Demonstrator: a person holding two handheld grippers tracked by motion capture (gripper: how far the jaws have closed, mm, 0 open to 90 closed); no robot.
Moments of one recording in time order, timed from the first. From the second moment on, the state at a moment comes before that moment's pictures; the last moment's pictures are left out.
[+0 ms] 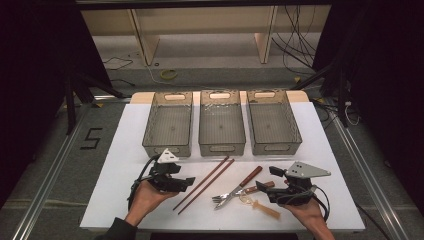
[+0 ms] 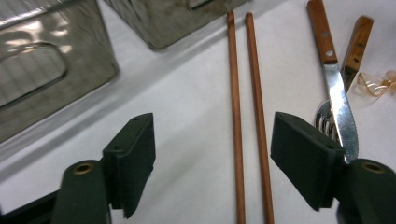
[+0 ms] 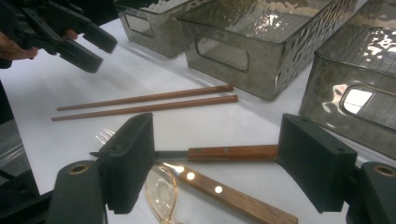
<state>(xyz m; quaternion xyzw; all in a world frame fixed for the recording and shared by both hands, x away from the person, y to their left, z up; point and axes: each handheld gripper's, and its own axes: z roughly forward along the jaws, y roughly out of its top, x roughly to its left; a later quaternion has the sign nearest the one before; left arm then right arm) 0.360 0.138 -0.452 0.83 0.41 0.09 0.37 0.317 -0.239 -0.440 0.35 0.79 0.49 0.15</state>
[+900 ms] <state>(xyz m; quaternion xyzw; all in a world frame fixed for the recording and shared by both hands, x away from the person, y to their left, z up) 0.382 0.094 -0.468 0.90 0.37 0.04 0.25 0.318 -0.237 -0.442 0.35 0.79 0.48 0.14</state>
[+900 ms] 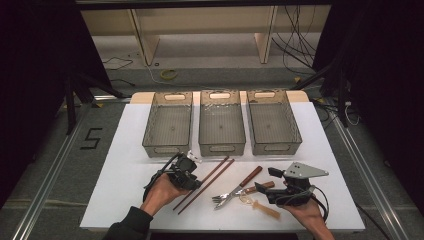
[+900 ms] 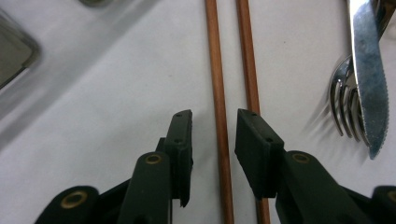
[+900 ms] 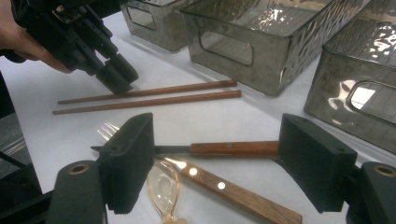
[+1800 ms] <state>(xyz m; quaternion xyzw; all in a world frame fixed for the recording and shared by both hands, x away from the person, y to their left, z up) 0.383 0.083 -0.471 0.91 0.34 0.06 0.21 0.317 -0.235 -0.442 0.34 0.80 0.48 0.15</state>
